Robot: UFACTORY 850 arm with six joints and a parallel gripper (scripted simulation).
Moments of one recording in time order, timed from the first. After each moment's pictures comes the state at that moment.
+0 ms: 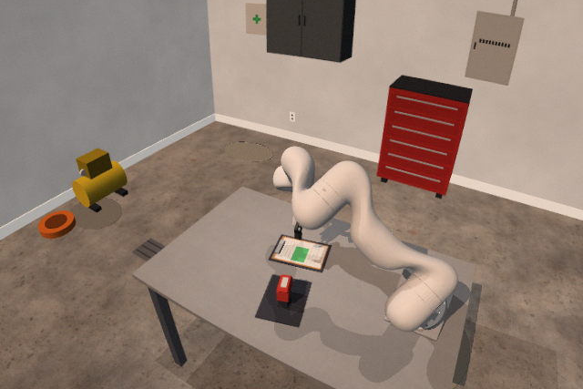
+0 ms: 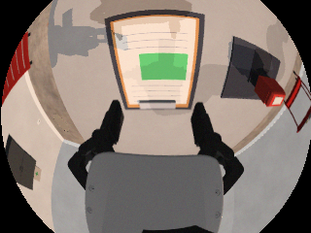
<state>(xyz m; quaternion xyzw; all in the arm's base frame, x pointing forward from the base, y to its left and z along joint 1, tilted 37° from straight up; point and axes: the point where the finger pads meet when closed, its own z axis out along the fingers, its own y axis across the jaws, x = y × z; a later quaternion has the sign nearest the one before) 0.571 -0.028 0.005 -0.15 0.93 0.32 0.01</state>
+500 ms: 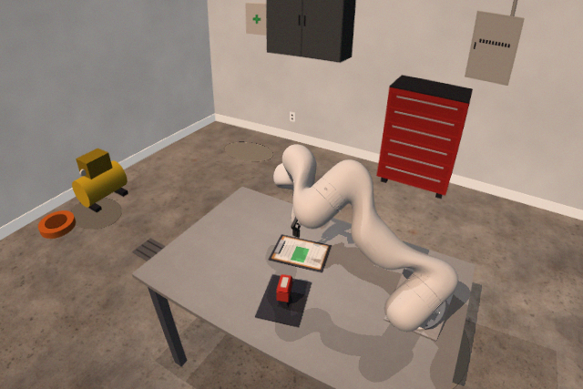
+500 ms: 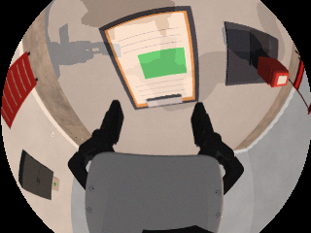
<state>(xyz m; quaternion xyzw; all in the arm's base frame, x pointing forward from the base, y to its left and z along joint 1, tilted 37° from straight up) 0.573 -0.034 0.014 -0.06 0.94 0.32 -0.01</state>
